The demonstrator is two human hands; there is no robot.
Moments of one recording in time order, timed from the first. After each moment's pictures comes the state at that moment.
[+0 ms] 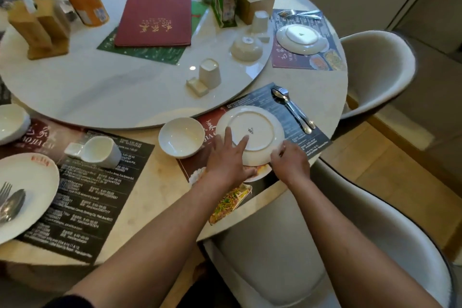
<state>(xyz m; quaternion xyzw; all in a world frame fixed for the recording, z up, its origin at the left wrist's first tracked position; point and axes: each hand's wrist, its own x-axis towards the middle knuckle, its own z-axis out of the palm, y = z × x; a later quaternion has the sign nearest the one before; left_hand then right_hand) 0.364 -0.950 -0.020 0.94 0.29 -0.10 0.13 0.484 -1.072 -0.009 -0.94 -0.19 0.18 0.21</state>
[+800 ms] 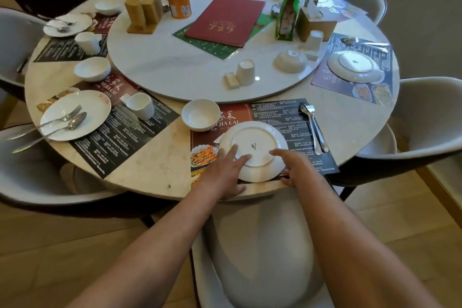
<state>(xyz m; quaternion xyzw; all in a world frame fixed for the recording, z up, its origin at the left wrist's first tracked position) 0.337 -1.044 -0.006 0.90 0.40 -0.09 0.15 0.538 -1.073 -0.001 -0.82 -0.01 0.48 0.33</state>
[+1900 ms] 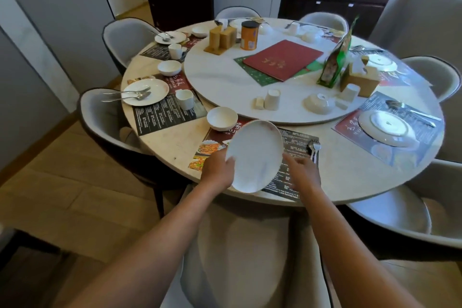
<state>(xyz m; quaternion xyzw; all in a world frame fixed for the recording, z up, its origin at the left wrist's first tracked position) 0.406 -1.147 0.070 0.55 0.71 0.31 0.32 0.609 -1.135 0.070 -0.74 -0.36 0.43 0.36</state>
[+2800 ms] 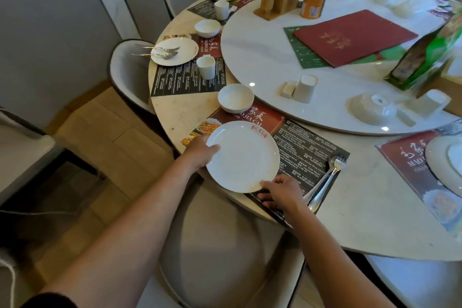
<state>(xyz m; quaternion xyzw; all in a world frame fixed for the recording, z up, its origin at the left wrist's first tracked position) 0.414 -1.084 0.015 0.33 0.81 0.29 0.38 0.649 -1.064 -0.017 -0.61 -0.41 0.65 0.16</state>
